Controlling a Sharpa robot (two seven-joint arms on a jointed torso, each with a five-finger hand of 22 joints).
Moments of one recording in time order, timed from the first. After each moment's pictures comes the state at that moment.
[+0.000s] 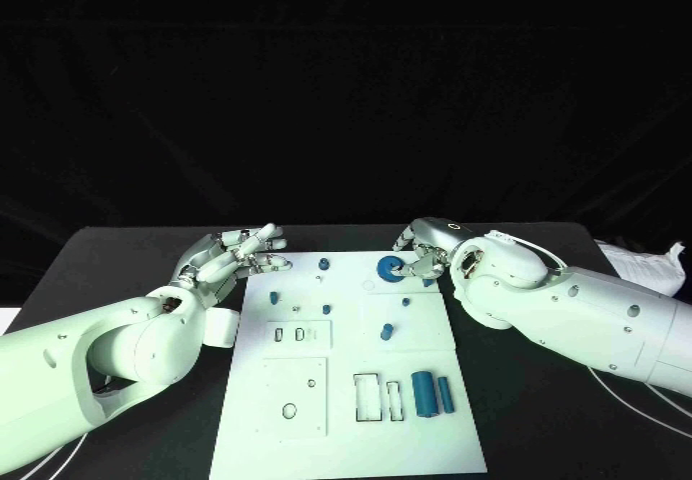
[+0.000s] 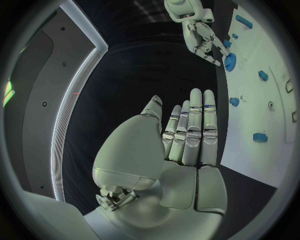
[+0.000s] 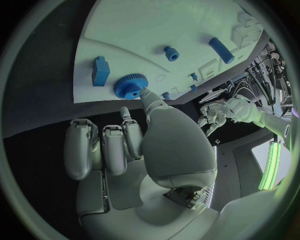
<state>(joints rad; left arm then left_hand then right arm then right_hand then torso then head) 1.20 -0.98 -0.01 1.67 0.06 -0.34 0.47 1.41 0.03 -0.03 0.20 0.13 0.98 0.20 0.07 0.07 1.10 0.15 0.07 0.07 1.22 0.08 0.23 0.36 0.17 1.04 0.19 0.33 0.12 1.20 -0.73 0.11 1.42 -1.62 -0.25 -0.33 1.31 -0.13 0.14 0.14 0.21 0.95 0.14 0.08 0.08 1.44 0.05 1.34 1.31 1.46 -0.03 1.46 1.31 0.08 1.45 0.08 1.39 1.23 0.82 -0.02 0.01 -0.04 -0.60</state>
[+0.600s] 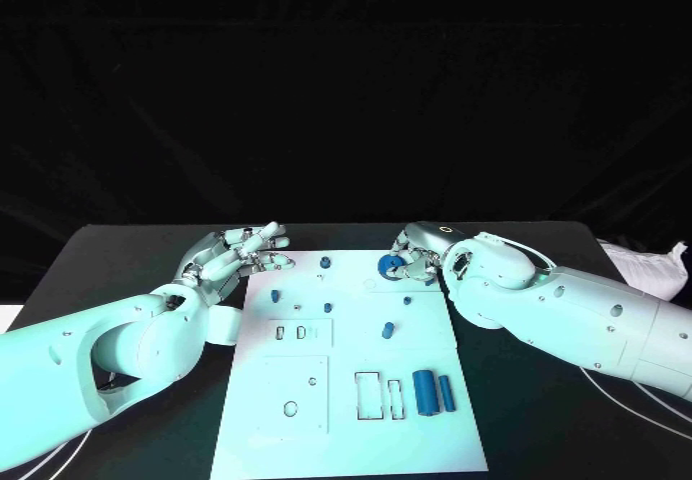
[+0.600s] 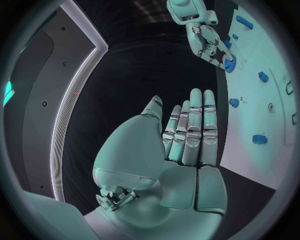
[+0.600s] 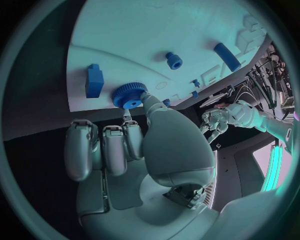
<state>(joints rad) 1.20 -0.97 -0.01 1.67 0.06 -0.34 0.46 1.41 0.04 -0.03 0.20 0.13 0.98 0.20 0.07 0.07 1.10 0.15 0.07 0.07 1.22 0.08 0.23 0.36 0.17 1.04 0.19 0.33 0.12 1.19 -0.68 0.10 1.38 -1.65 -0.22 -0.34 1.32 -0.11 0.14 0.14 0.21 0.97 0.14 0.09 0.08 1.45 0.05 1.36 1.31 1.46 -0.03 1.47 1.31 0.08 1.46 0.07 1.40 1.24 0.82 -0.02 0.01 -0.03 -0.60</state>
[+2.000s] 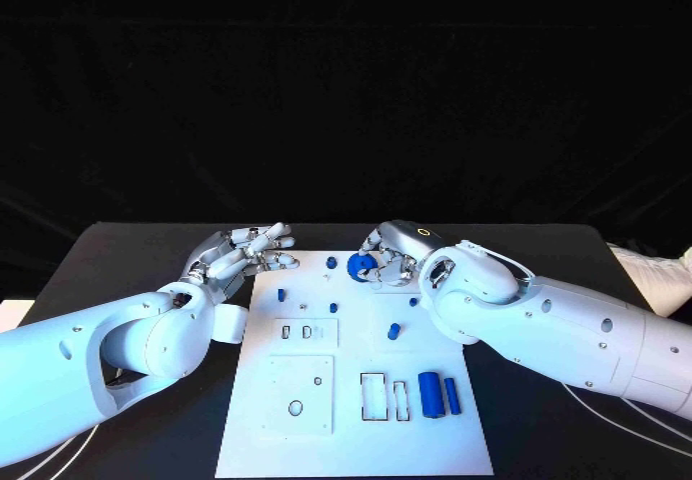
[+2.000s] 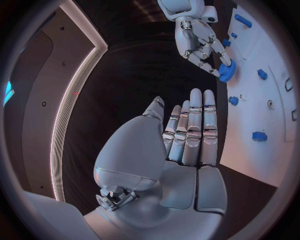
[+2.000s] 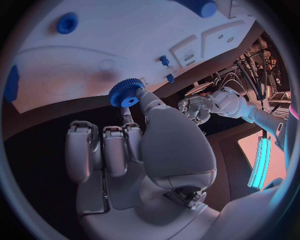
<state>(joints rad) 1.20 -0.97 -0.01 1.67 0.06 -0.34 0.46 1.42 0.05 -0.02 0.19 0.13 0.98 0.20 0.07 0.07 1.10 0.15 0.07 0.07 1.22 0.08 0.22 0.37 0.17 1.04 0.19 0.33 0.12 1.18 -0.62 0.10 1.49 -1.64 -0.35 -0.33 1.36 -0.06 0.20 0.11 0.25 1.05 0.13 0.13 0.10 1.47 0.03 1.40 1.31 1.46 -0.04 1.49 1.31 0.08 1.47 0.06 1.42 1.28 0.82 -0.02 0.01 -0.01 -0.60</state>
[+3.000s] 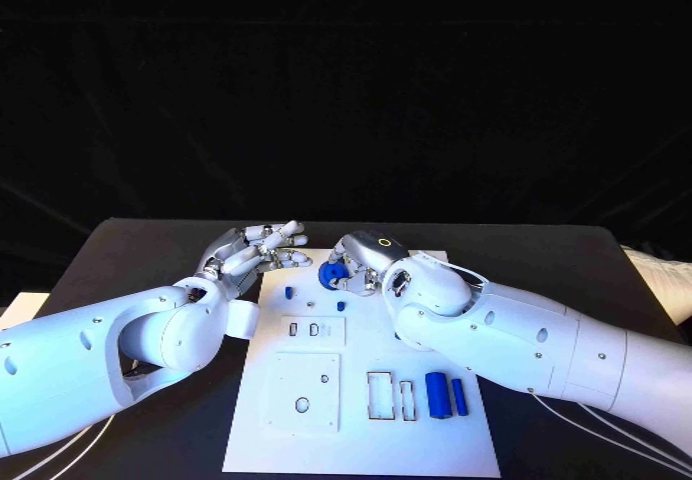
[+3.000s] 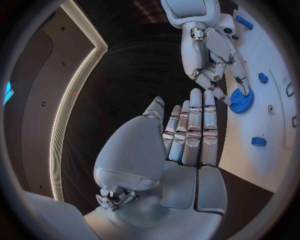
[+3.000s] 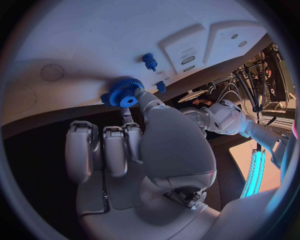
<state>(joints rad) 1.20 -0.96 -0.01 1.67 0.06 -0.34 0.46 1.42 0.05 -0.02 0.19 0.13 0.98 0.20 0.07 0.07 1.10 0.15 0.07 0.07 1.22 0.08 0.22 0.37 0.17 1.04 0.19 0.33 0.12 1.17 -0.43 0.07 1.34 -1.74 -0.35 -0.32 1.37 -0.06 0.22 0.10 0.25 1.05 0.13 0.12 0.10 1.47 0.03 1.40 1.31 1.46 -0.04 1.49 1.31 0.08 1.47 0.06 1.42 1.28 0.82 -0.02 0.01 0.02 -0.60</state>
